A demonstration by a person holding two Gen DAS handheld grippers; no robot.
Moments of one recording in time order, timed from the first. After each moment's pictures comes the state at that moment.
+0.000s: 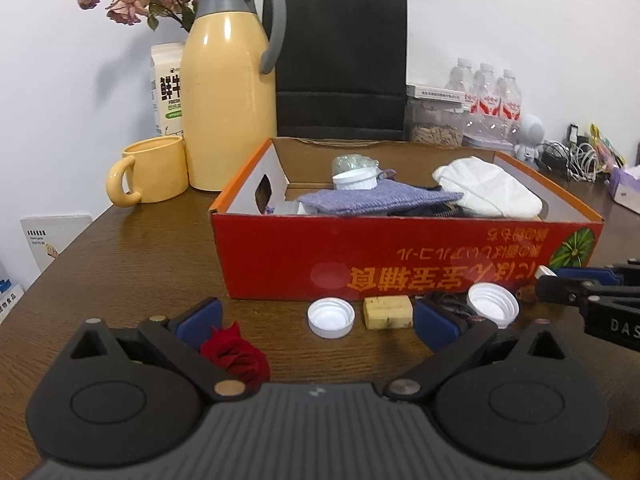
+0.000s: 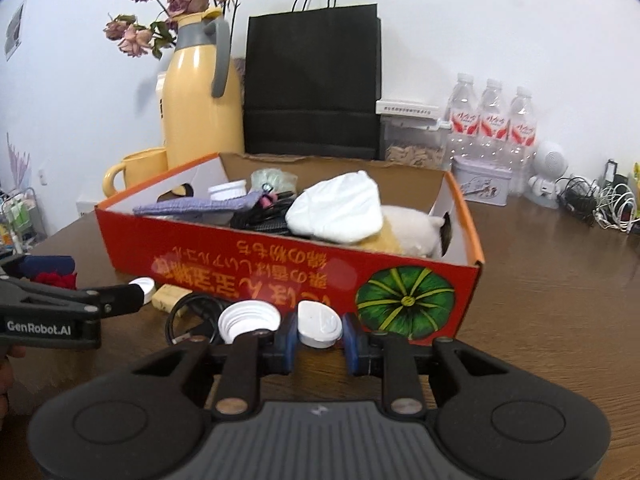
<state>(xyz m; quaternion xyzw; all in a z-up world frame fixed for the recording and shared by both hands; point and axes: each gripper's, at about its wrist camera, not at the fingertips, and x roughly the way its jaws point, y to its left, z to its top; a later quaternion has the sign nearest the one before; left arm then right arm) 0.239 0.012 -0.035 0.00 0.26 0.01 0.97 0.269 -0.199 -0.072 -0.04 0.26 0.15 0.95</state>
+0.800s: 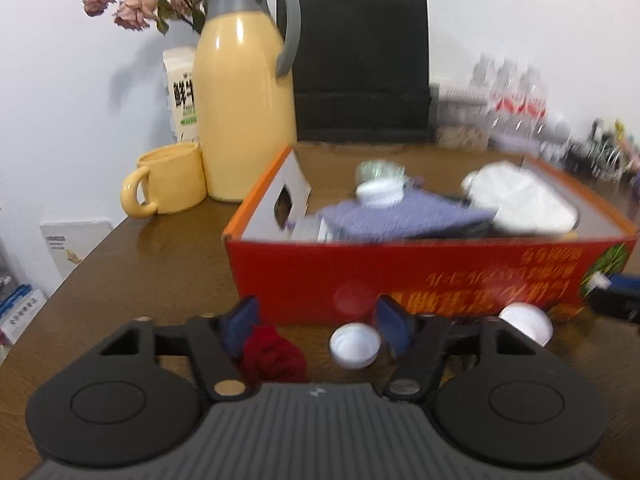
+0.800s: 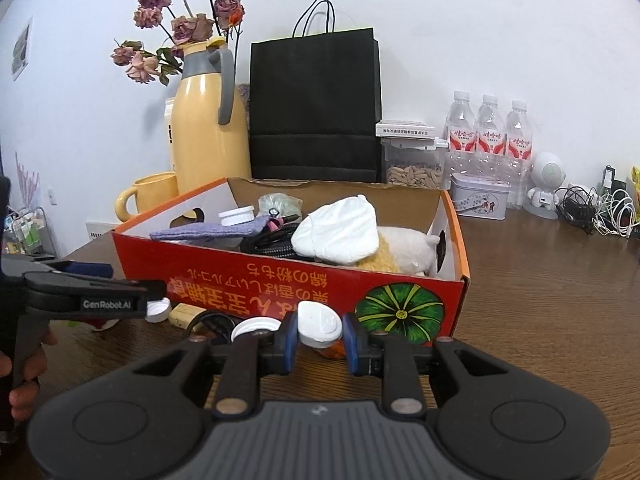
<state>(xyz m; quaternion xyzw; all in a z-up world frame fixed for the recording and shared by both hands) 0.257 0.013 -0.025 0.01 0.26 0.04 0.97 0.253 -0.209 -0.061 -0.02 0.23 0.17 0.96</state>
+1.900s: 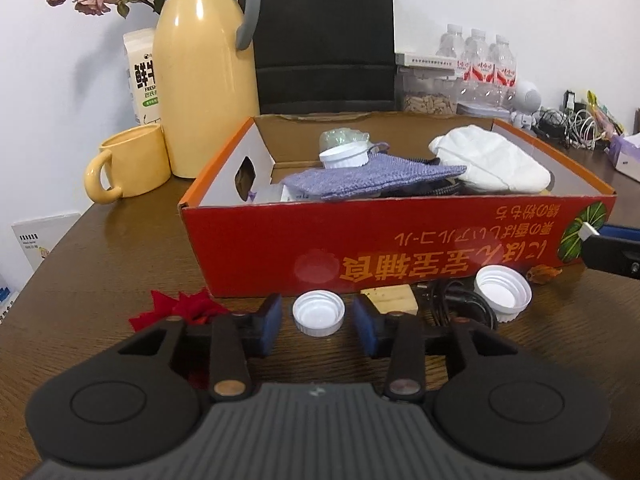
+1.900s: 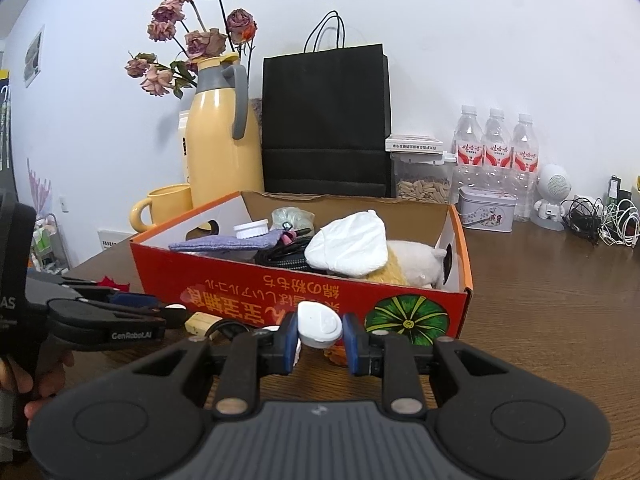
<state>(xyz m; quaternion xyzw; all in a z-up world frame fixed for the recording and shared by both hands) 0.263 0.004 -0.042 0.03 0.30 0.00 0.95 0.243 -0.211 -0.053 -0.01 0.22 0.18 0.96</state>
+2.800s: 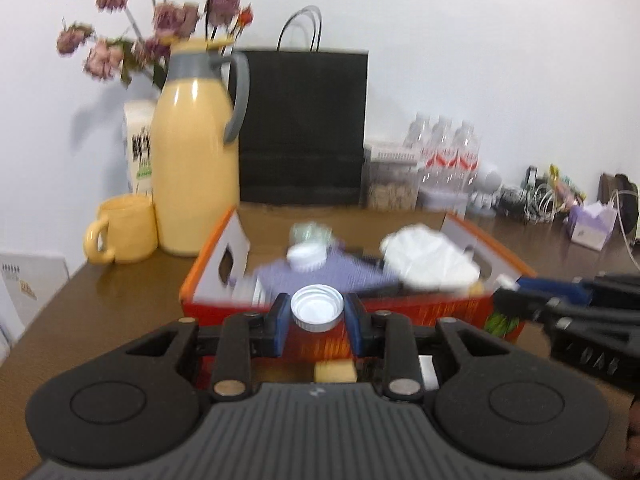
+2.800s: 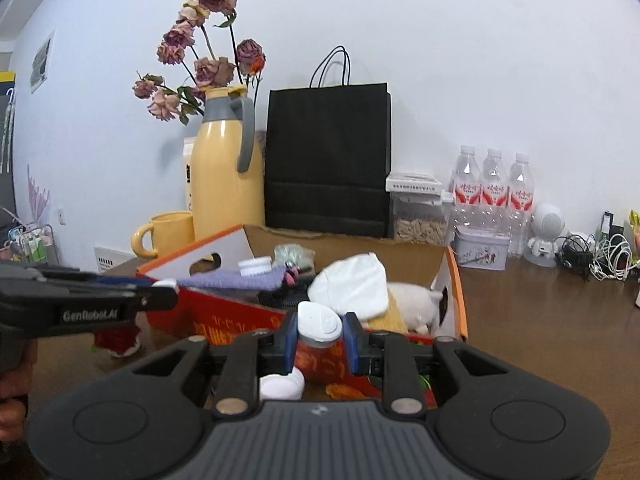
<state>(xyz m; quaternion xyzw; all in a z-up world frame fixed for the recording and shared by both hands) 0.227 -0.005 0.021 -0.01 0.20 -0.04 0.98 0.234 -0.201 -0.031 -0.03 0.17 0.18 0.97</state>
